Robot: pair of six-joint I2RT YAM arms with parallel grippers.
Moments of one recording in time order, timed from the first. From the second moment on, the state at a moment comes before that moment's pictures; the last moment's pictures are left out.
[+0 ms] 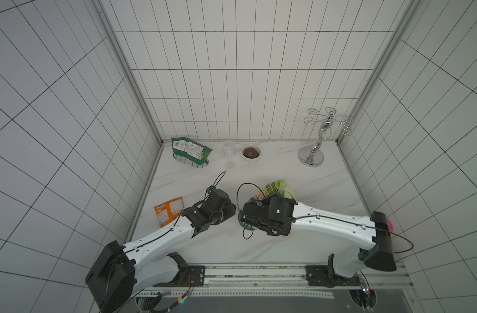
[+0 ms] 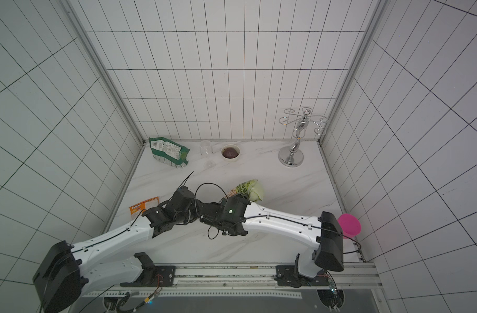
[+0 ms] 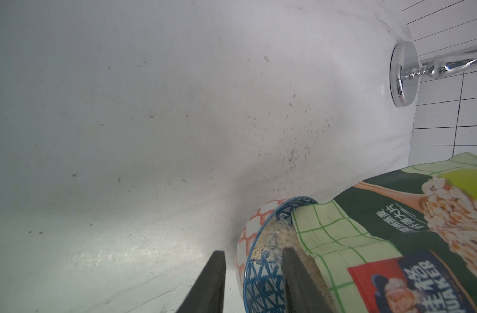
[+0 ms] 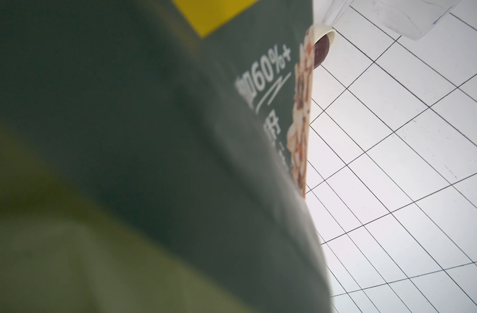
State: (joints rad) left arm -0.71 1.13 0.63 -0.34 0.00 -1.13; right arm 1.37 1.57 1.44 -1.39 1.00 -0.79
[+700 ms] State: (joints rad) left arm -0.71 1.12 0.62 -0.33 0.00 -1.14; right arm 1.42 1.56 1.39 -1.36 1.08 -0.81
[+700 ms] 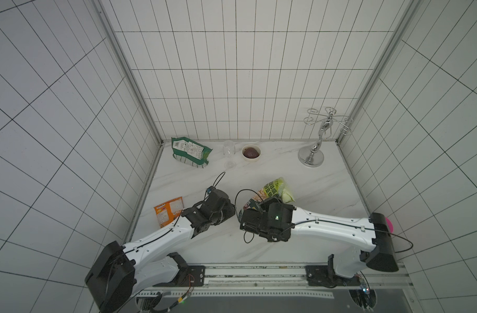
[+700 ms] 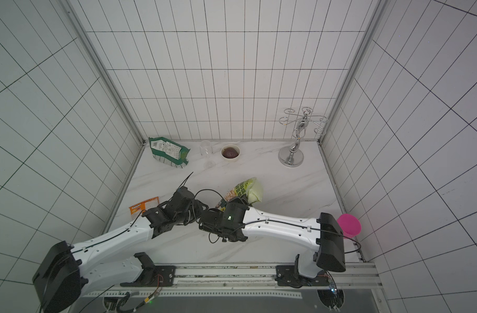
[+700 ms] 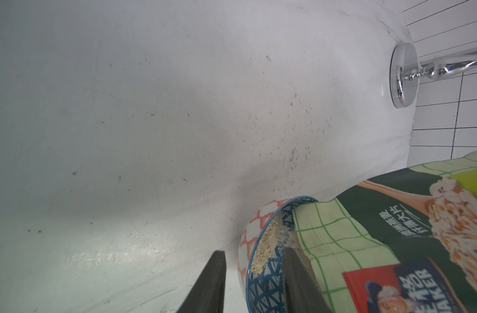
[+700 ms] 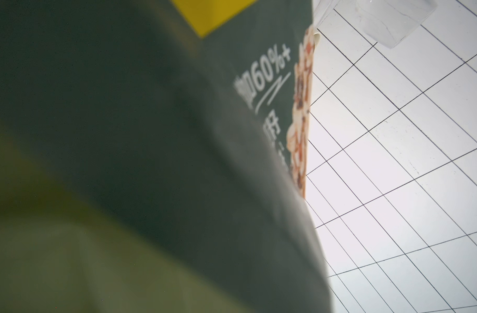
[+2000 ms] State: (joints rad) left arm -0.72 1.11 0.61 -0.32 0.00 -1.16; right arm 1.45 1.51 1.30 -1.30 1.17 -0.85
